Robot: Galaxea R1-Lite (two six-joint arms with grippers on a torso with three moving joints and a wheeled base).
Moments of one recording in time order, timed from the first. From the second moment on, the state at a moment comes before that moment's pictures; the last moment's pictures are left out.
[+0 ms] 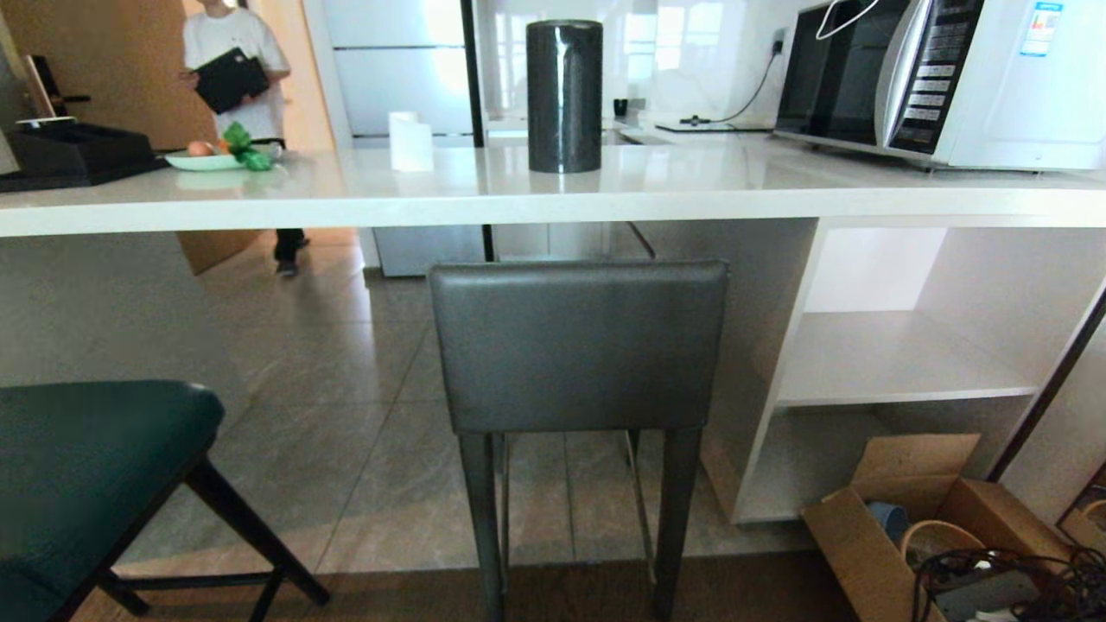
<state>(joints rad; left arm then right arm) 0.00 0.00 -0.02 0.04 0.01 0.00 0.00 0.00 0.00 0.00 0.00 -0.01</state>
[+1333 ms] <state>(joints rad) 0.00 0.00 -0.02 0.04 0.01 0.00 0.00 0.00 0.00 -0.01 0.00 0.00</state>
